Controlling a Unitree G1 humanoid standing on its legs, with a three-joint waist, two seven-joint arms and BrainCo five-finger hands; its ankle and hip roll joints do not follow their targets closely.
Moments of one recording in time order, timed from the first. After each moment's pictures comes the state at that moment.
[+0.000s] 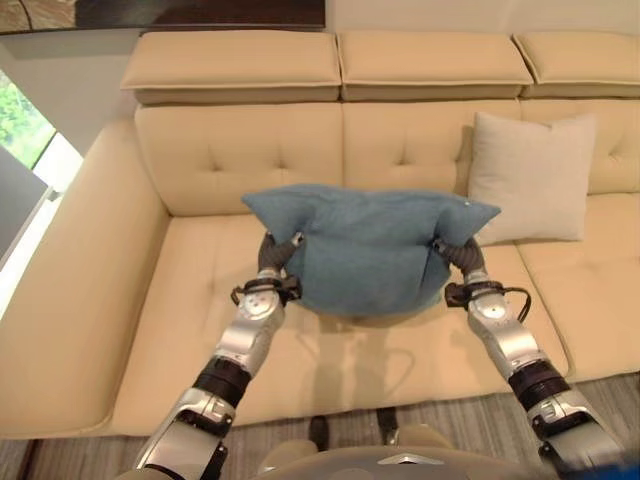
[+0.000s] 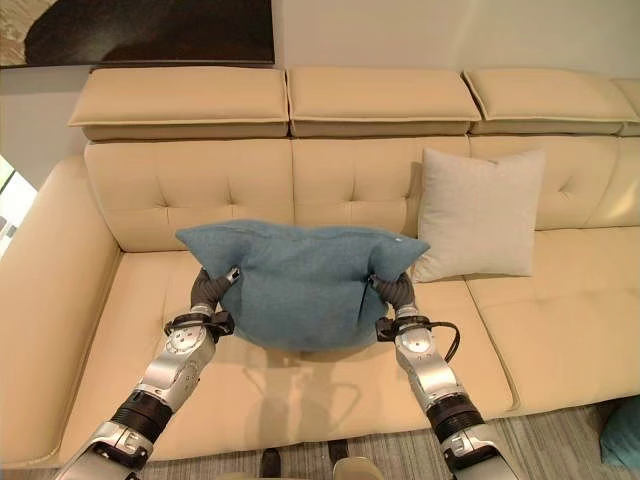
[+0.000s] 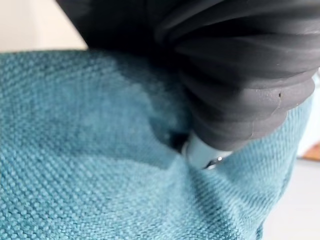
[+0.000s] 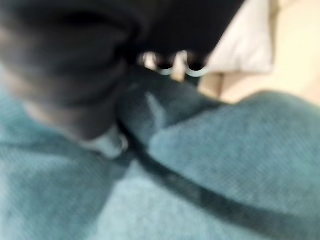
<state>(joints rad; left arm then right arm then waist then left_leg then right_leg) -0.30 0.28 -0.30 0.41 -0.52 -0.12 0.32 -0.32 -0.37 0.28 0.43 0.24 -0.10 -0.26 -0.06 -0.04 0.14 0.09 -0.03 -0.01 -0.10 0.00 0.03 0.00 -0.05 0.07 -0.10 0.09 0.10</state>
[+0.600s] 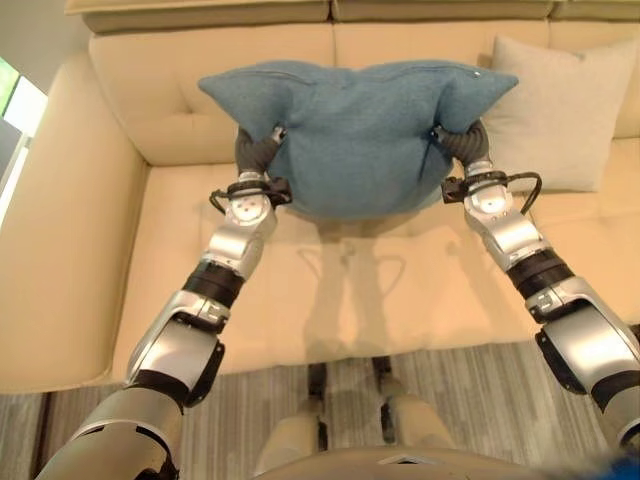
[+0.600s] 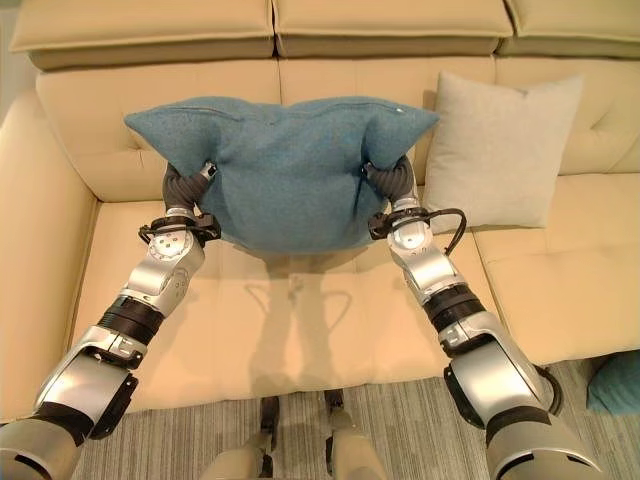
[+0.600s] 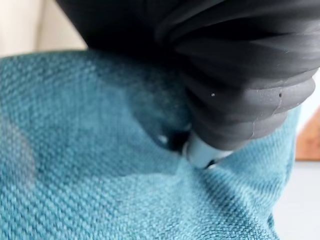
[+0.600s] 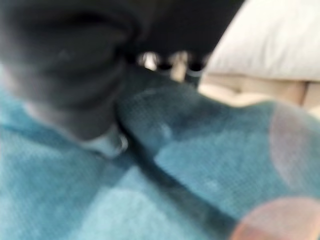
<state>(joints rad) -0.82 0.42 -0.35 0.60 -0.58 -0.14 0.44 -0.91 -0.49 0.46 0.65 0.30 -0.09 -0.36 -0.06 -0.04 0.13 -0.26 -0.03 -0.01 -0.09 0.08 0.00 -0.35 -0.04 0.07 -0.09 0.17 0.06</state>
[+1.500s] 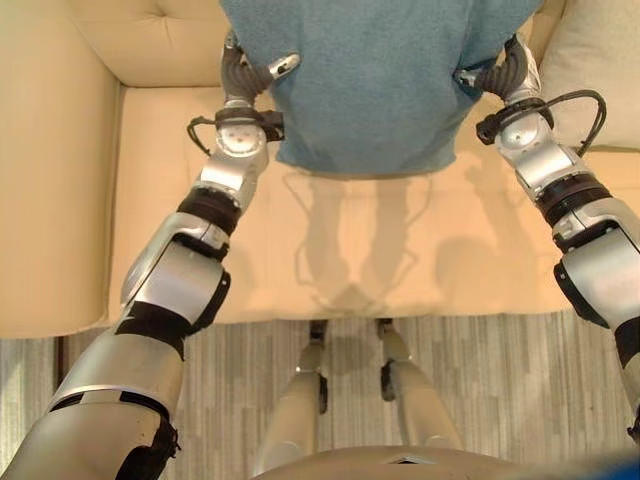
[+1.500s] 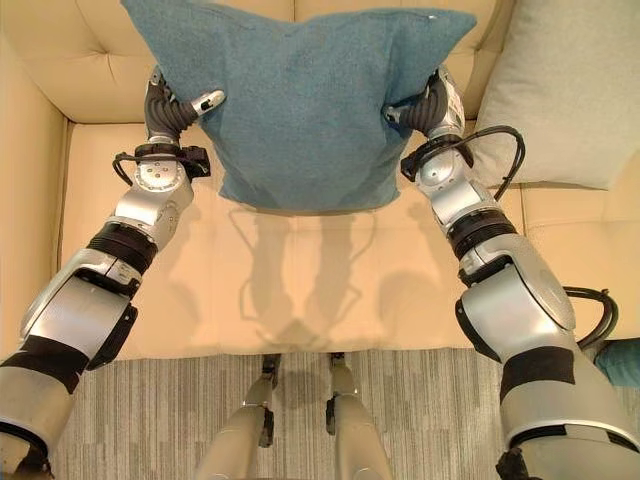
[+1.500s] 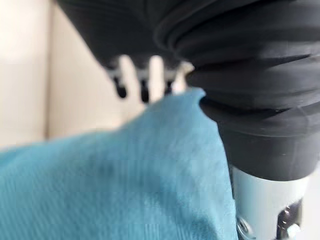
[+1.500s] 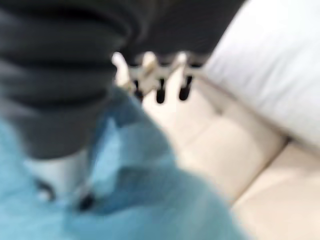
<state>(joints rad) -1.21 0.51 -0.50 1.02 -0.56 -0.21 0.42 -1.31 -0.57 0.69 1.13 0.10 -0.09 -0.42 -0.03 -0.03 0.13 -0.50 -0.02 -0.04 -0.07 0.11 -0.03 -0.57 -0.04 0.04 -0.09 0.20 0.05</state>
